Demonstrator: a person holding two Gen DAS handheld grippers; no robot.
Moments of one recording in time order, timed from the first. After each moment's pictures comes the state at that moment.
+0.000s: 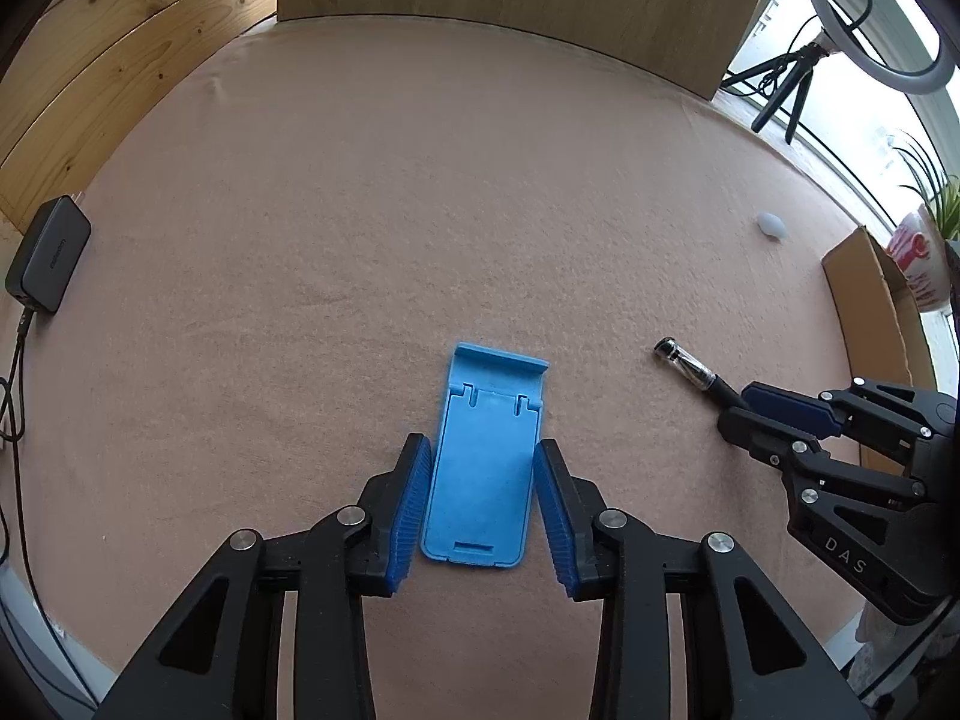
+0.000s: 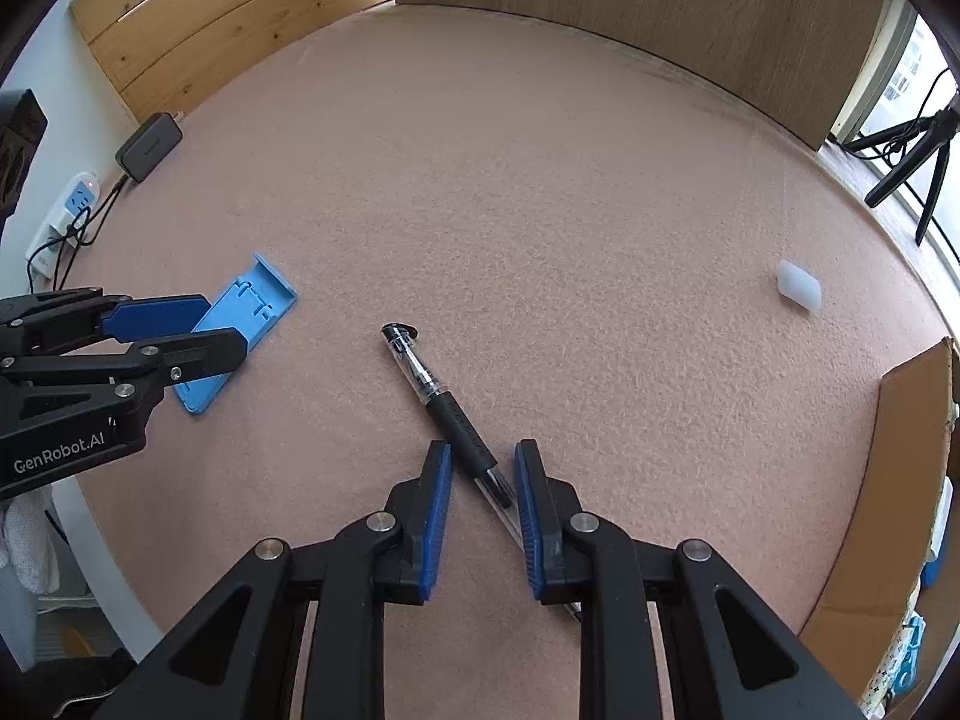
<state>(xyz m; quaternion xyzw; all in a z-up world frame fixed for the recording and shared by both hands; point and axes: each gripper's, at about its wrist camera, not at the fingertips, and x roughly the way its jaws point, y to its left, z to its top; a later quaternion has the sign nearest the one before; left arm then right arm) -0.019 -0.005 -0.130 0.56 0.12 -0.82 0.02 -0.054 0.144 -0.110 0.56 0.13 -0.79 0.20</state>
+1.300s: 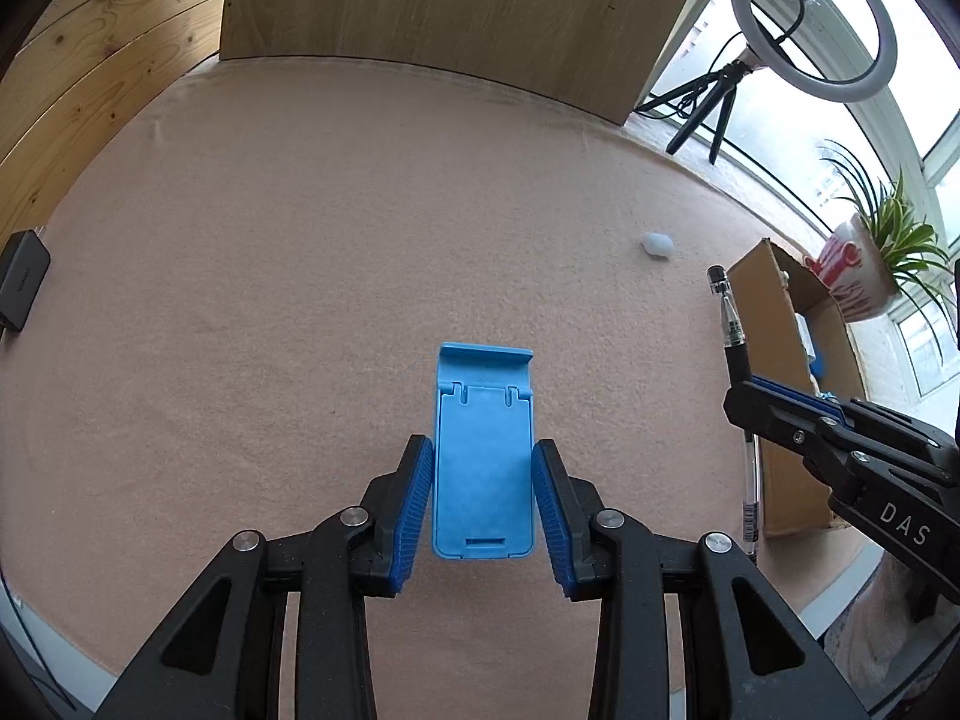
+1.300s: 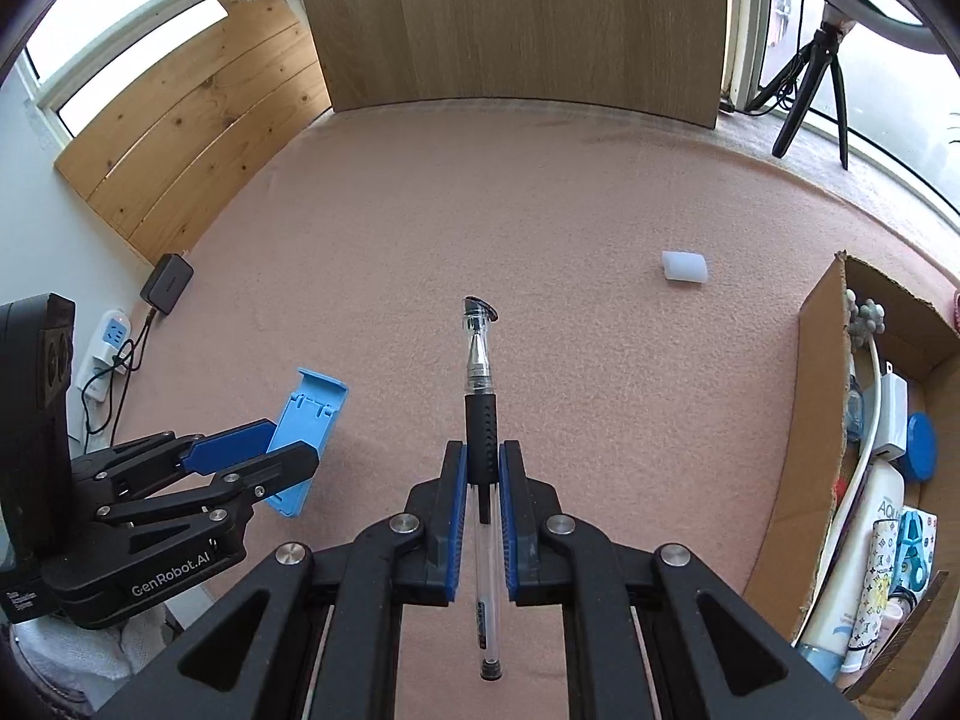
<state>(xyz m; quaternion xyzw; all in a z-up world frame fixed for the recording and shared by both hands) -0.007 0.049 -0.085 0.52 0.14 -0.84 -0.04 -0.034 0.202 -0.046 0.53 -0.01 -0.83 0.17</state>
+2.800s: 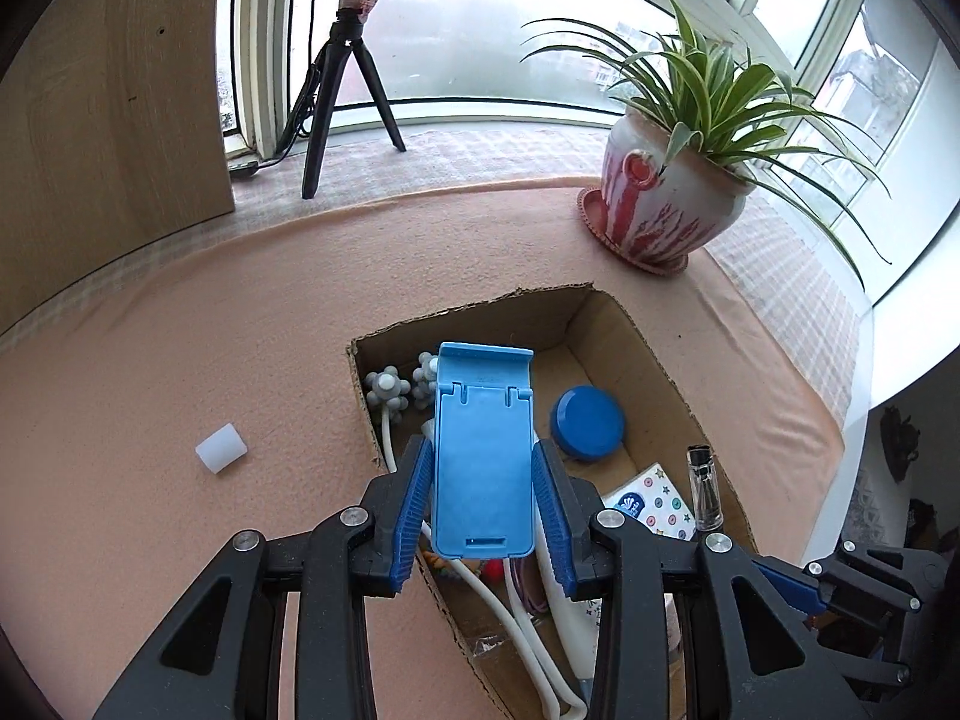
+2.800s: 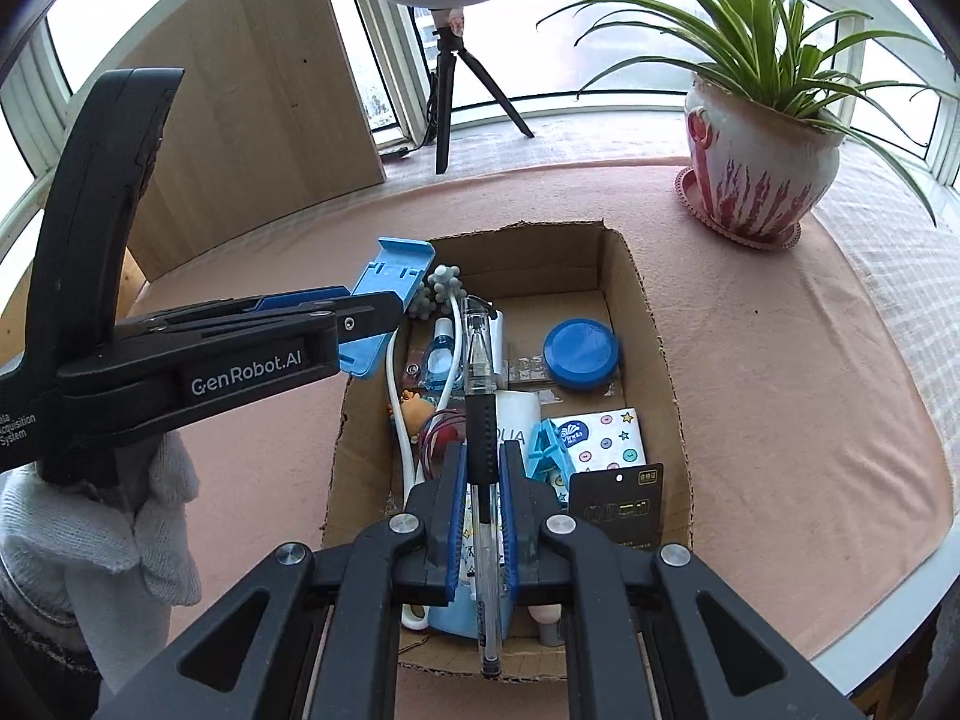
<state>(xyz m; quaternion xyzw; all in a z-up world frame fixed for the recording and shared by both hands) -0.154 0.336 -0.035 0.49 -0.01 -0.84 -0.25 0.010 0.408 -0.015 0.48 -0.12 -0.87 -0.03</state>
